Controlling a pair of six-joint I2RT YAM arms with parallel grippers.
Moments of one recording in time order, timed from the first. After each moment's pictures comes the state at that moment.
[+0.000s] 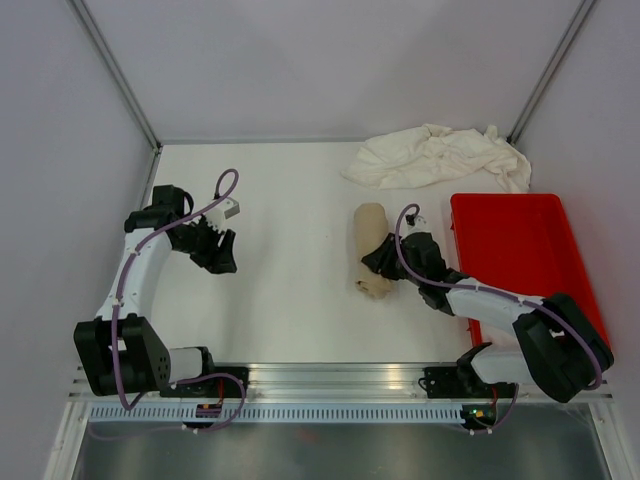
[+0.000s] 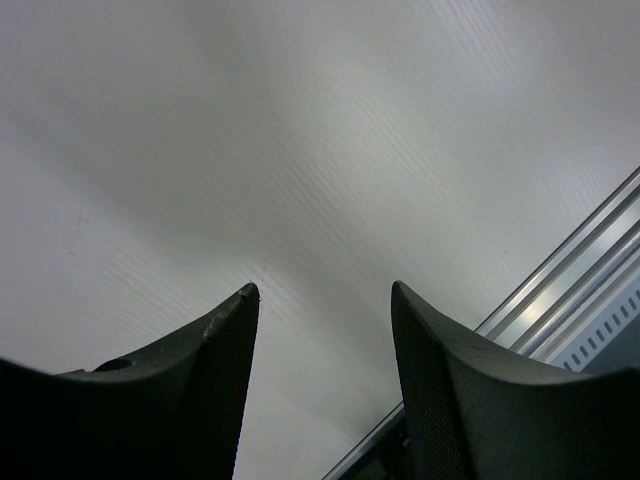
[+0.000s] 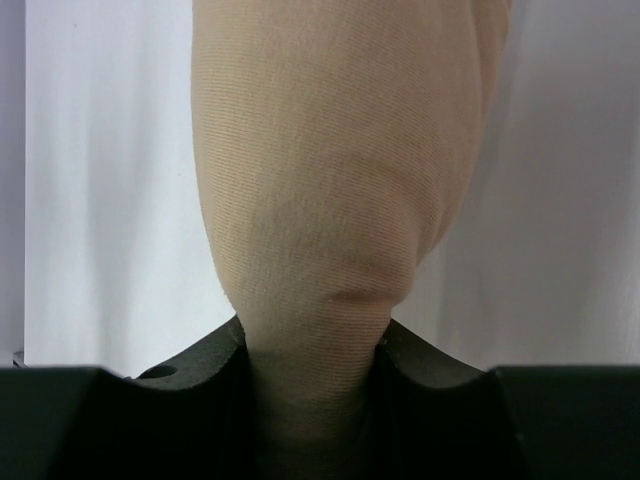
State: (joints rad) left arm 0.09 1.29 1.07 -1.04 0.58 0.67; right arm 0.55 1.30 0.46 0.31 -0.04 0.79
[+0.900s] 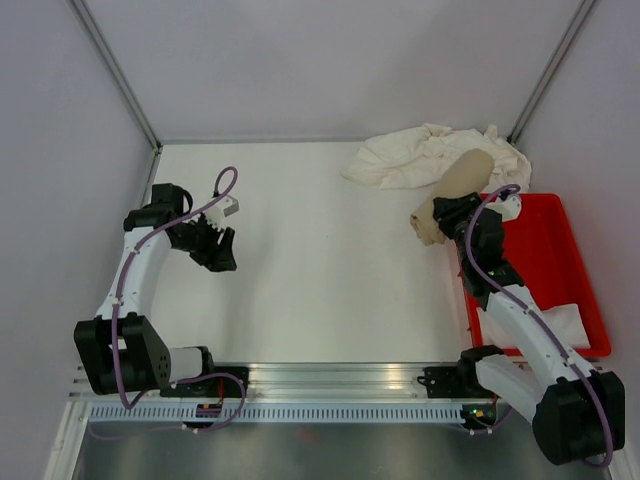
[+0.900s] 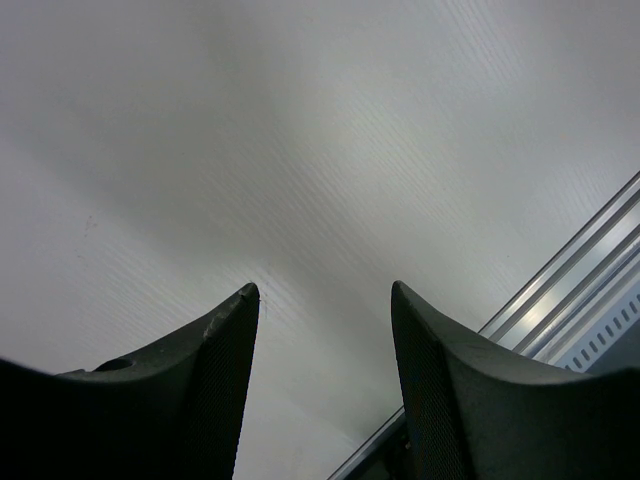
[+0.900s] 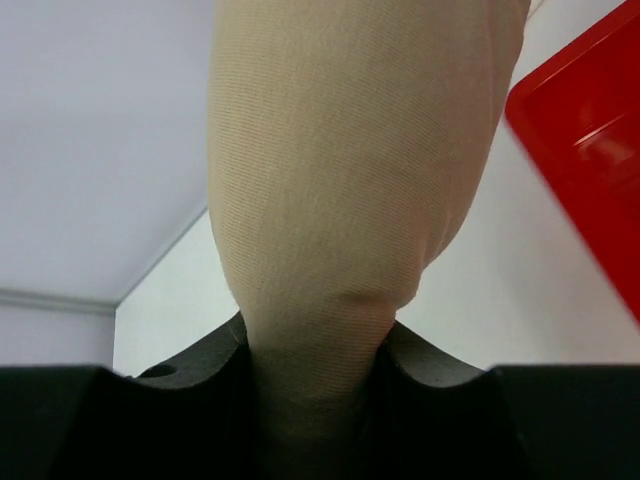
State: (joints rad) left arm 0.09 1.30 1.09 -1.04 0.59 0.67; right arm 0.23 1.01 0.61 0.16 0.23 0.89
